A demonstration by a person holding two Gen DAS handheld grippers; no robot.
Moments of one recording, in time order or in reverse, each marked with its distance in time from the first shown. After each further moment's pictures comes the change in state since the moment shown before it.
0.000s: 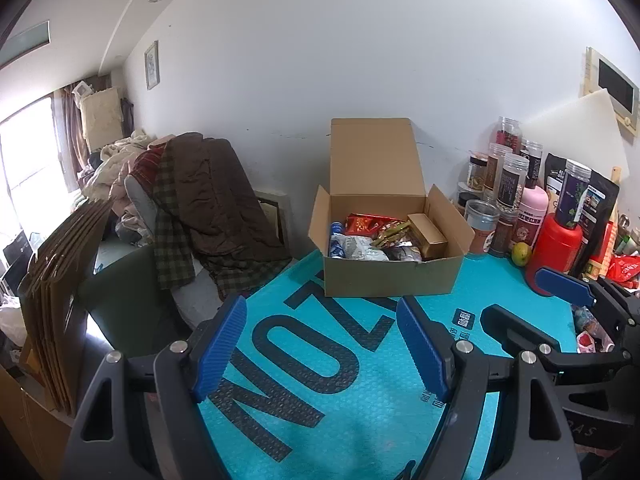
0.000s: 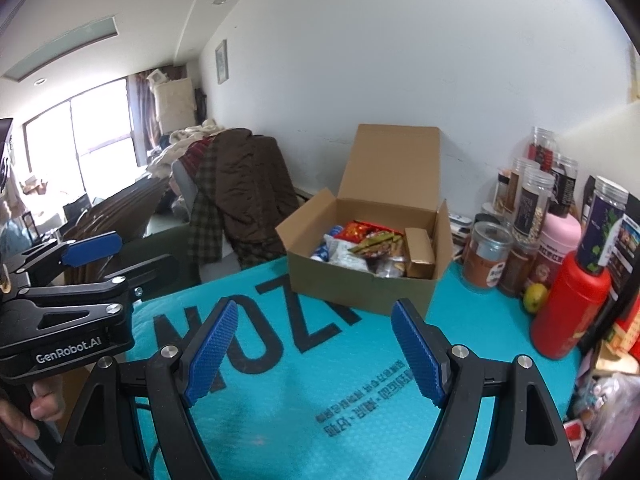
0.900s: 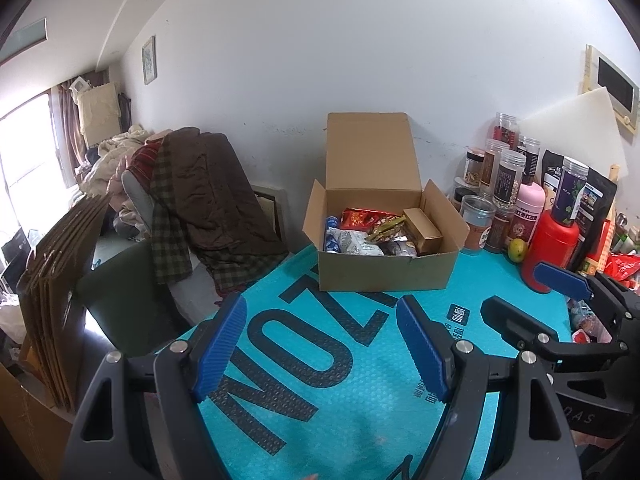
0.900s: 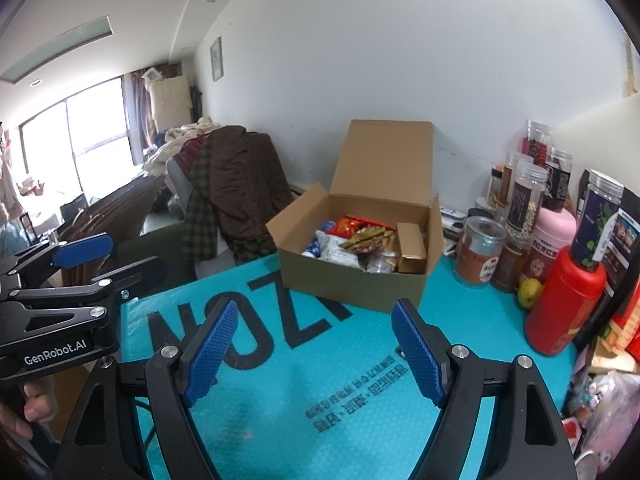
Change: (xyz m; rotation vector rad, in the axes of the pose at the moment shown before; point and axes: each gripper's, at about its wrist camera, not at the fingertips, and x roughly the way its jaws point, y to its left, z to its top) left arm -0.002 -0.007 0.003 -0.007 0.029 -0.007; right arm -0.002 -0.010 0.000 0.005 0.014 -0.008
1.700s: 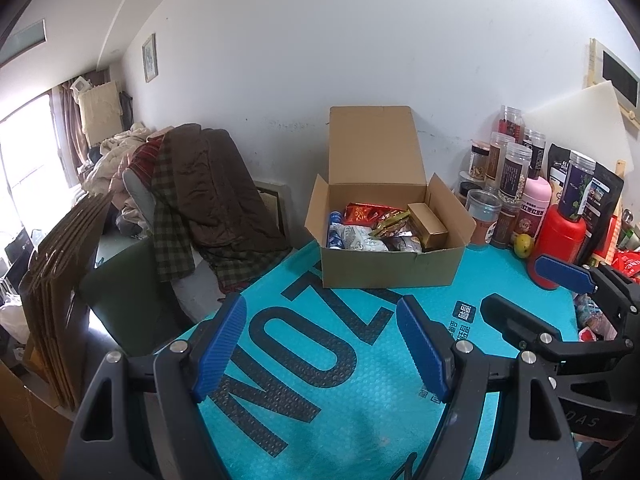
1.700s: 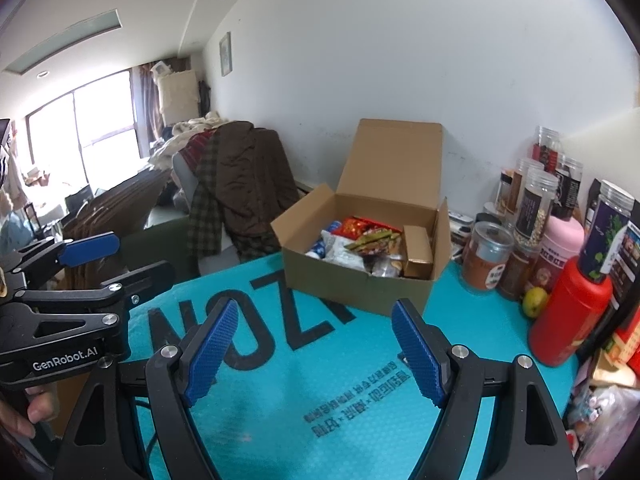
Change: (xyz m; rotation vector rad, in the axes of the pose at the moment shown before) left arm 0.010 -0.004 -0.003 0.004 0.013 0.024; right arm 0.008 0.002 0.004 -0.031 0.012 0.019
